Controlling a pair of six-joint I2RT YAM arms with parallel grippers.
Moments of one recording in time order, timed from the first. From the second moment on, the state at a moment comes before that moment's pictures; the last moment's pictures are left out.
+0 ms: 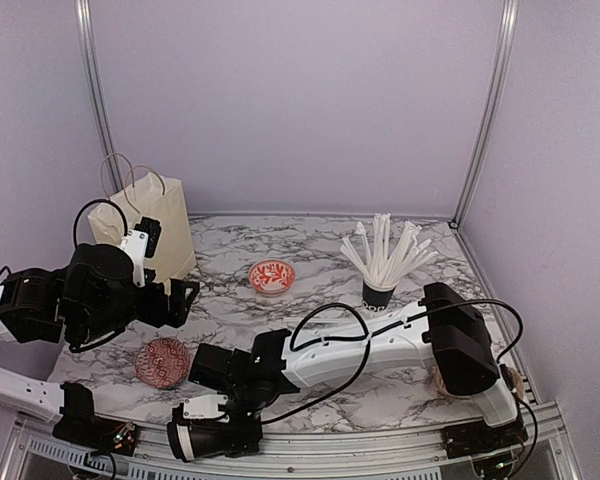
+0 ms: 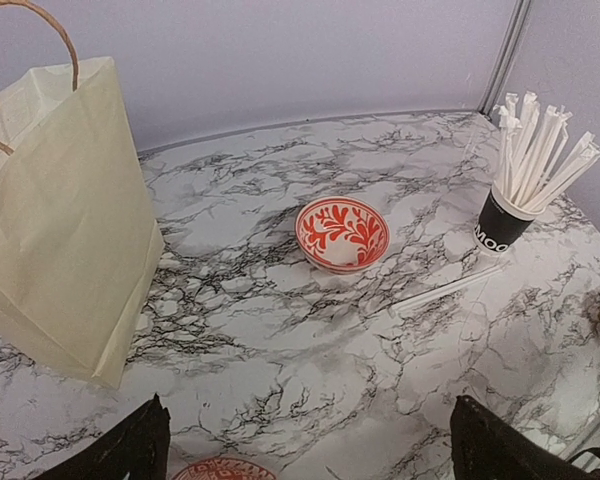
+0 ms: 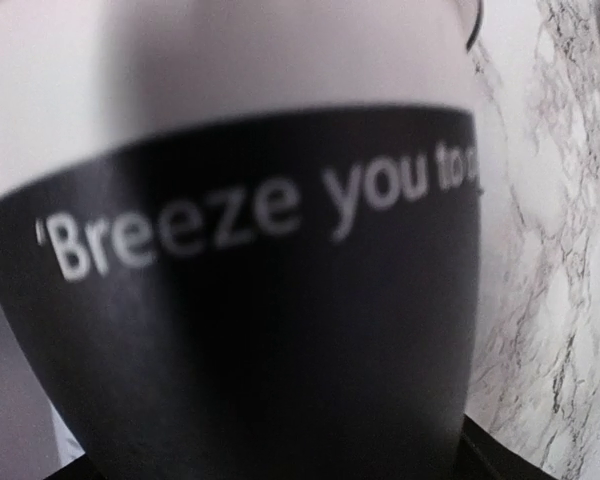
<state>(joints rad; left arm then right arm) -1.20 0.88 0.90 -0.65 -0.70 -0.53 1.43 2.26 1.78 -0.74 -0.27 -0.22</state>
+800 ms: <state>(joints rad) -1.20 0.80 0.86 -0.61 -0.19 -0.16 0.98 1.77 1.25 -0.27 -0.73 -0.31</state>
